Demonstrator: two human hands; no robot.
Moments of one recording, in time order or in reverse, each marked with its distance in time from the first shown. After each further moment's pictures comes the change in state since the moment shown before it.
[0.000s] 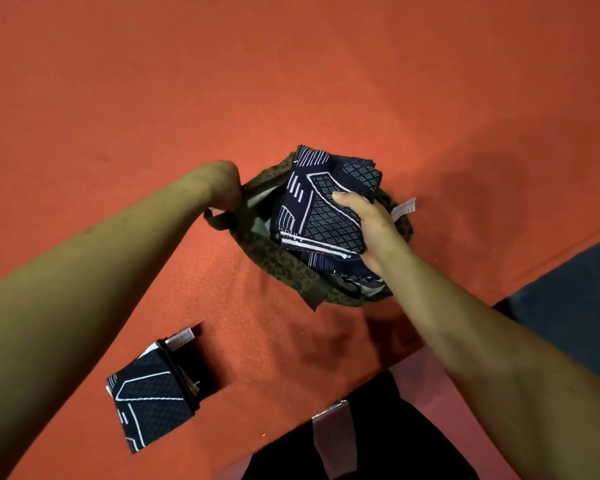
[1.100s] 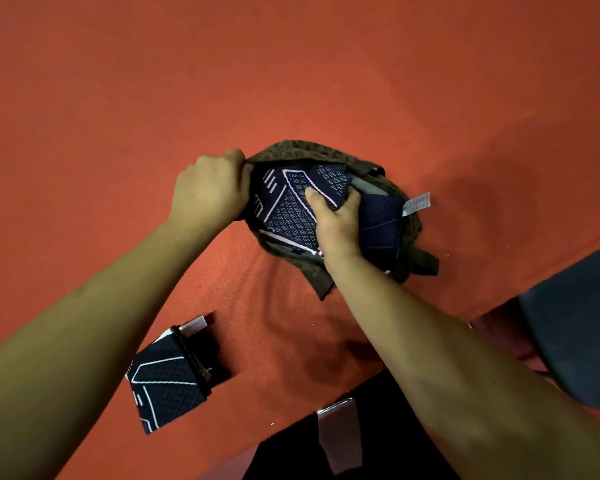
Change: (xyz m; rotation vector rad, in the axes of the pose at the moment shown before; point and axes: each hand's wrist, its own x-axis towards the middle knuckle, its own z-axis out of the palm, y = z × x) left_hand -0.054 -0.024 0.030 -0.080 0.709 0.143; right_hand 0.003 0.045 0.073 -0.159 0.373 -0.198
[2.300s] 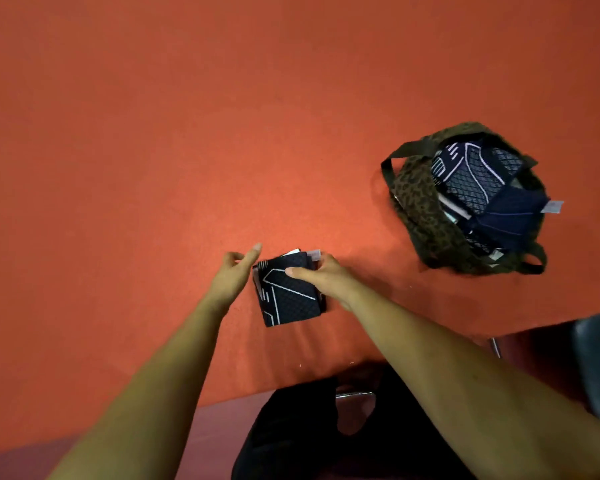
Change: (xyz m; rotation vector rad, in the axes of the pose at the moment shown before) left_hand -0.298 -0.222 0.060 -1.104 -0.307 -0.960; right_hand -0.211 0.134 0.109 -0.806 -0.717 0.268
